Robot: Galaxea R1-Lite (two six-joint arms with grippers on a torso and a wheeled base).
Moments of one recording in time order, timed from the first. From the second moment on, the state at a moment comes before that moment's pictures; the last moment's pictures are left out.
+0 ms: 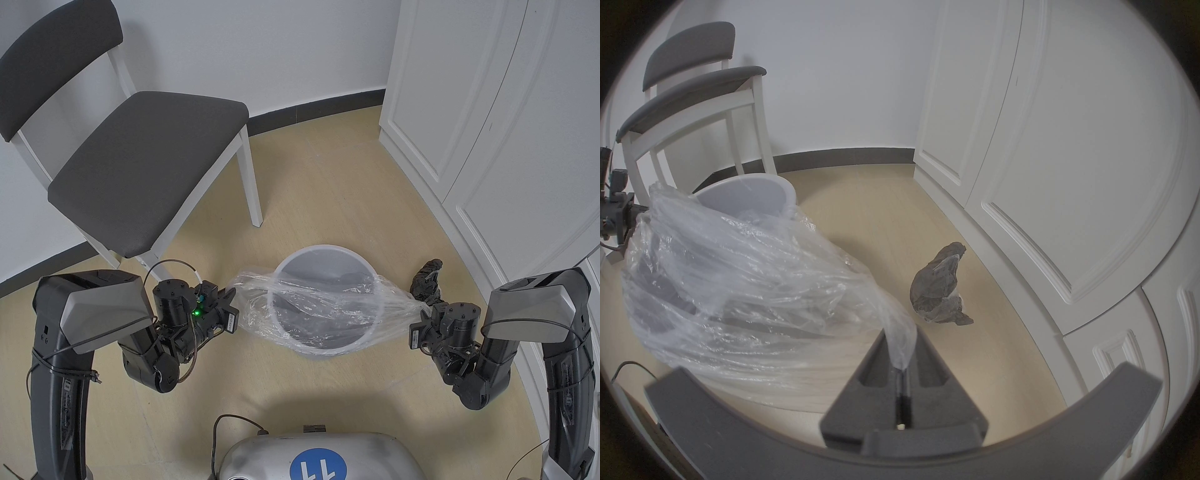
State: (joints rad) left arm -0.30 2.47 -0.88 -1.43 -0.07 0.20; right arm 0.36 2.44 -0.66 -1.55 -0.41 -0.05
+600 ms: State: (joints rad) left arm -0.32 2.41 -0.80 -1.45 -0.08 0.20; right arm 0.40 2.39 -0.56 -1.55 -0.41 -0.05
